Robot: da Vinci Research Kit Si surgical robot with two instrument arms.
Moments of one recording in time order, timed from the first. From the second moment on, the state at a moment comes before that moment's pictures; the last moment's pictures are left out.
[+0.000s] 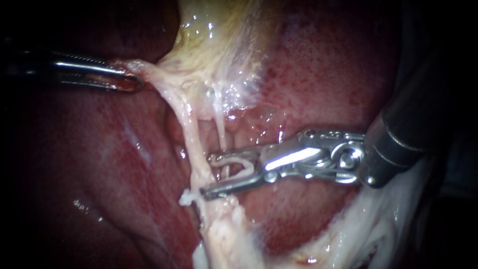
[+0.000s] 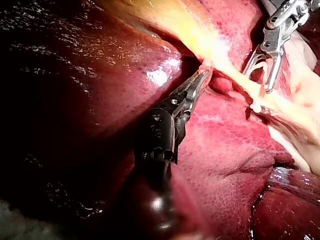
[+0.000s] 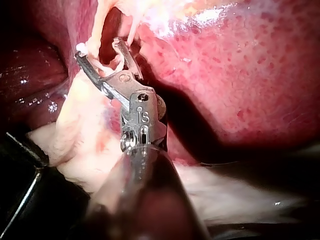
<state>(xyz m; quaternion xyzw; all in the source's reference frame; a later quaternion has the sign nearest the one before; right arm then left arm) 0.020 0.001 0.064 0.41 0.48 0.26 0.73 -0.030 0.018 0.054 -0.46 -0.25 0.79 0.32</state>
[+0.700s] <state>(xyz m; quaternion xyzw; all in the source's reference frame) 0.025 0.000 0.062 0.46 0.51 0.24 0.69 -0.030 0.018 0.054 -0.46 -0.25 0.79 0.32</state>
